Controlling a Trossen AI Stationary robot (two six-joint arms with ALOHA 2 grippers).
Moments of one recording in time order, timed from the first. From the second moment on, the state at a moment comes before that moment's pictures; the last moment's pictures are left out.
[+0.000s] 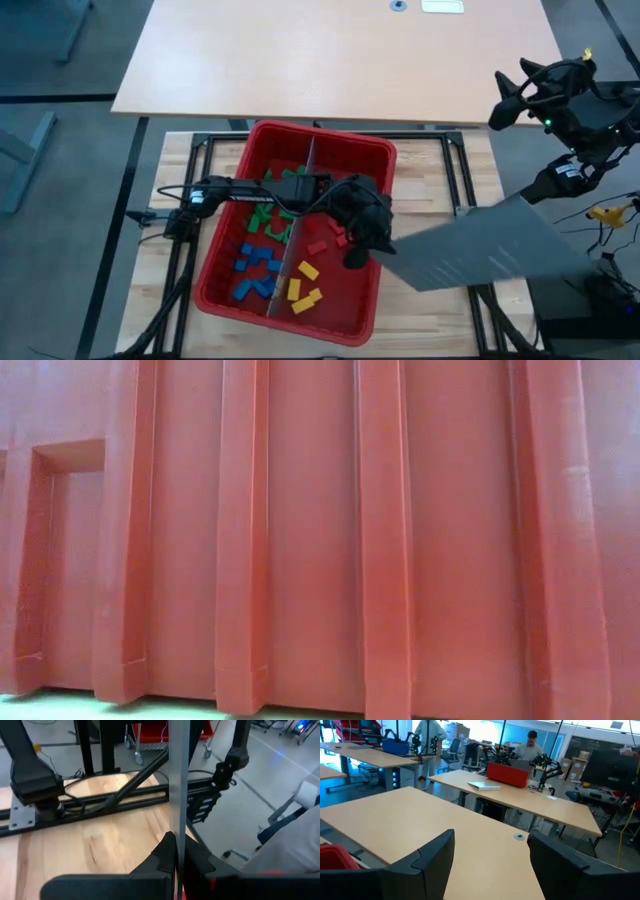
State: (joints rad) left arm -0.09 2.14 2.27 -0.61 0.41 -0.01; right arm 0.22 1.19 2.29 -1.54 1.31 0.27
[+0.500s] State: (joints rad) left arm -0.09 2.14 2.26 -0.52 0.37 -0.19; right arm 0.21 1.19 2.29 -1.53 1.31 0.25
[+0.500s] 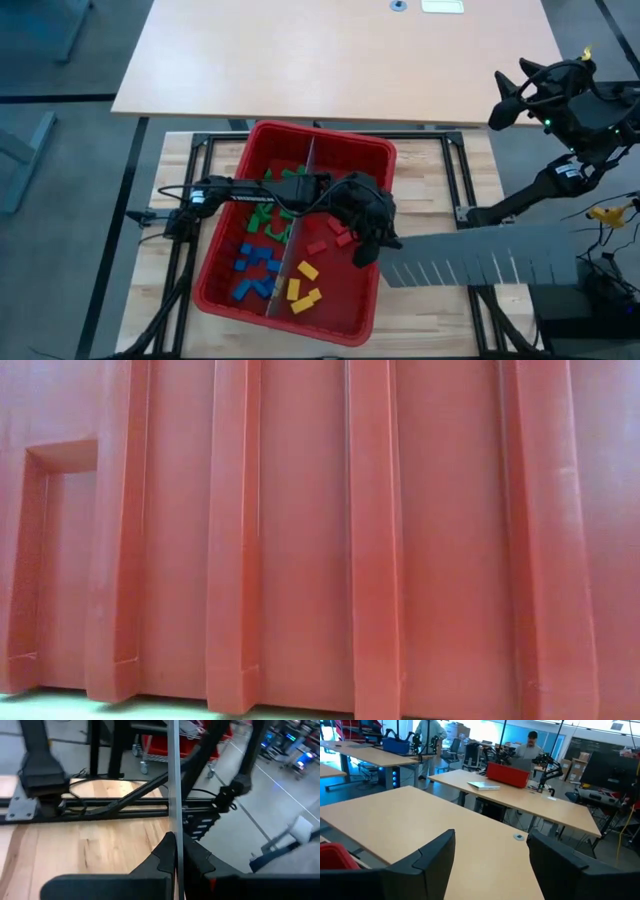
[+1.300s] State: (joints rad) left arm -0.04 2.14 2.26 -0.63 0.02 -0.70; right arm 0.21 1.19 2.29 -1.53 1.31 0.25
